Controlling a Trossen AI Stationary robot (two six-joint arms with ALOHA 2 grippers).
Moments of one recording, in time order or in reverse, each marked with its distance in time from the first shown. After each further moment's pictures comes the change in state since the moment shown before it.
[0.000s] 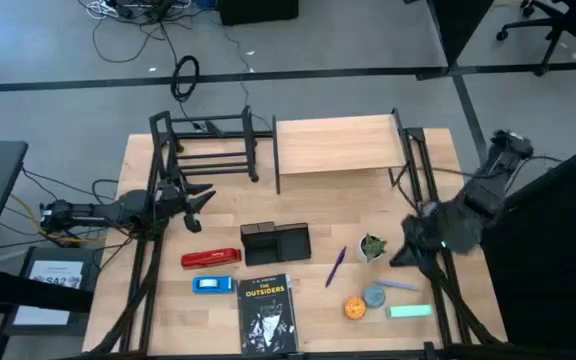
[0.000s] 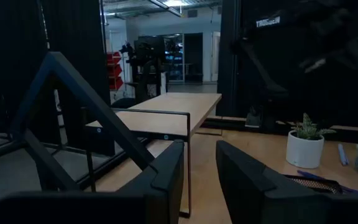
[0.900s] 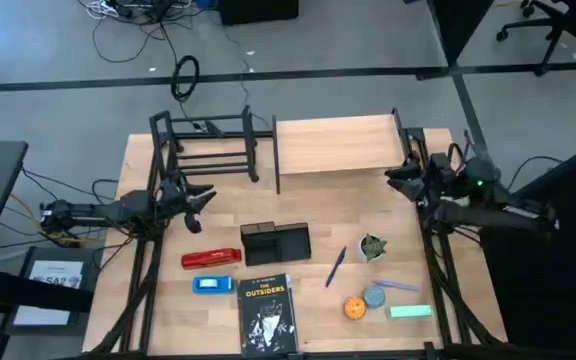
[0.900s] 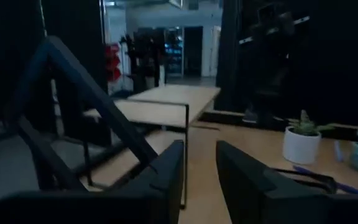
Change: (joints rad) left arm 0.000 0.000 0.000 -0.012 0.001 -0.006; right arm -1.221 -0.565 -0.328 0.543 -0.635 -0.933
